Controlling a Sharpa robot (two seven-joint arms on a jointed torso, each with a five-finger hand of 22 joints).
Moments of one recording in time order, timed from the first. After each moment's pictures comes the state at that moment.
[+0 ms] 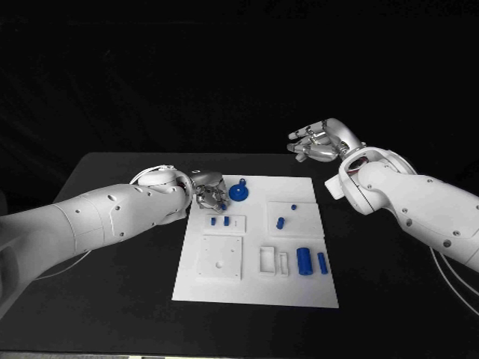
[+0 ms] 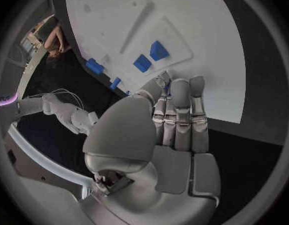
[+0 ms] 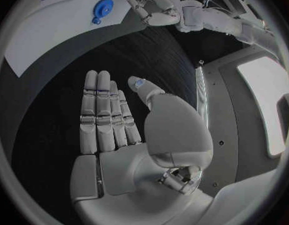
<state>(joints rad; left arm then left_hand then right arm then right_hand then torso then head) 1.25 -0.50 -0.18 0.98 -1.34 -0.08 0.11 1.41 0.01 0.25 -0.18 0.19 1.21 0.10 0.06 0.07 1.30 0.04 0.06 0.06 1.35 -0.05 1.10 0.33 0.08 1.20 -0.07 0.43 1.31 1.03 -0.66 0.36 1.29 -1.12 -0.41 -0.01 1.26 -0.14 0.38 -0.08 0.39 1.02 0.14 0.06 0.06 1.26 0.08 0.07 0.06 1.41 0.02 0.09 0.29 0.08 1.24 0.00 0.19 0.35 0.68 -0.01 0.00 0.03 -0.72</state>
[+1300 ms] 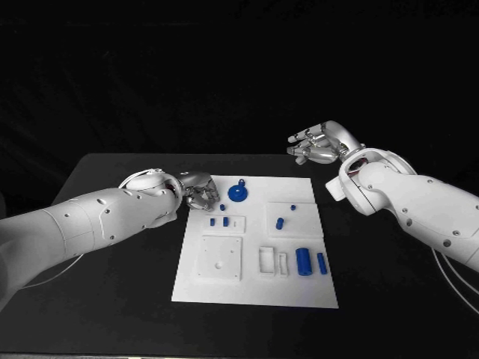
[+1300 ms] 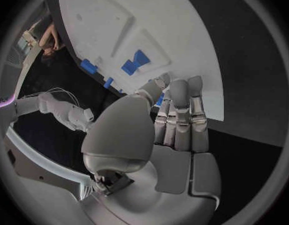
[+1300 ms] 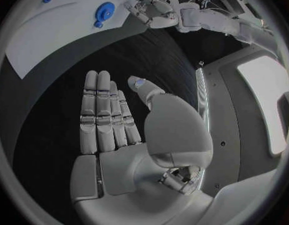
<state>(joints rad) 1.24 -0.53 -0.18 0.96 -1.31 -0.13 0.11 1.38 -0.07 0.32 -0.18 0.19 1.01 0.10 0.07 0.06 1.10 0.11 0.05 0.06 1.32 -0.01 1.10 0.32 0.13 1.20 -0.03 0.41 1.31 1.03 -0.67 0.36 1.28 -1.11 -0.37 -0.01 1.26 -0.14 0.38 -0.10 0.39 1.02 0.14 0.06 0.06 1.23 0.08 0.07 0.06 1.41 0.02 0.09 0.29 0.08 1.24 0.00 0.20 0.34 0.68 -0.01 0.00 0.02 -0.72</state>
